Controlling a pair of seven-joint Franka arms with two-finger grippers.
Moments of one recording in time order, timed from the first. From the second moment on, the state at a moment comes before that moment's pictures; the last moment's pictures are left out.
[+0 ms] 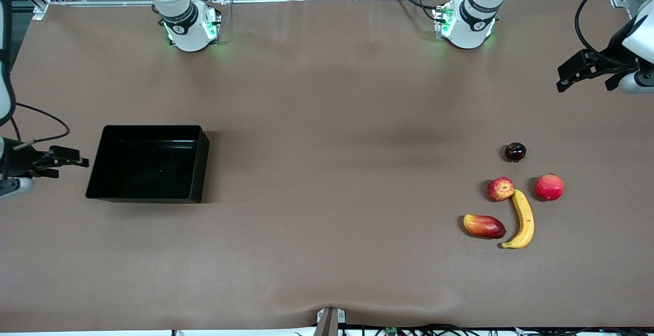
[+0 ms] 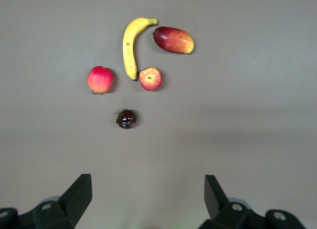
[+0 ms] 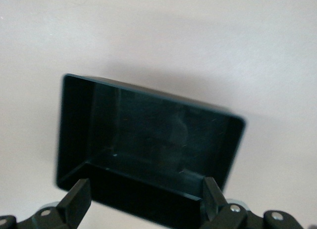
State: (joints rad) left arm 0.00 -0.08 -0.07 -1.61 0.02 1.54 -0.08; right arm -0.21 0.36 0.01 -1.51 0.16 1.69 -0.40
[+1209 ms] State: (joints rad) left arm 0.00 -0.08 -0.08 -1.60 0.02 1.49 -0.09; right arm 0.00 -0.05 -0.01 -1.60 0.05 1.54 -0.05
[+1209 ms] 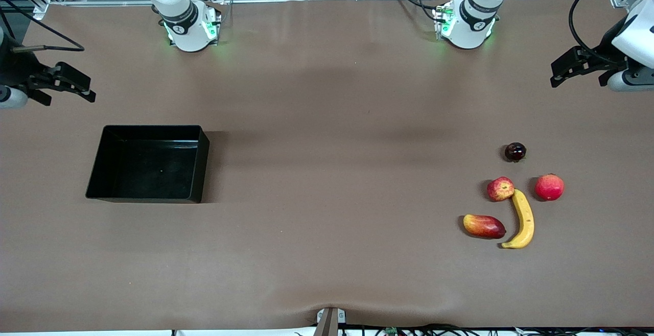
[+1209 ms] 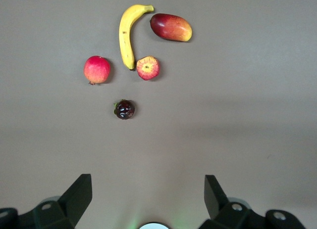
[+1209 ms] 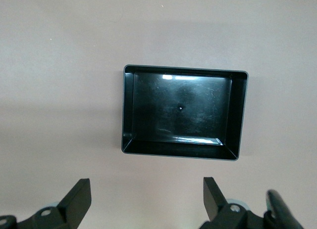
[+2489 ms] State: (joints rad) left arm 0.00 -0.09 -0.10 -1.57 0.02 1.49 -0.12; right arm -0.03 -0.05 -0.01 -1.60 0.00 1.49 -0.07
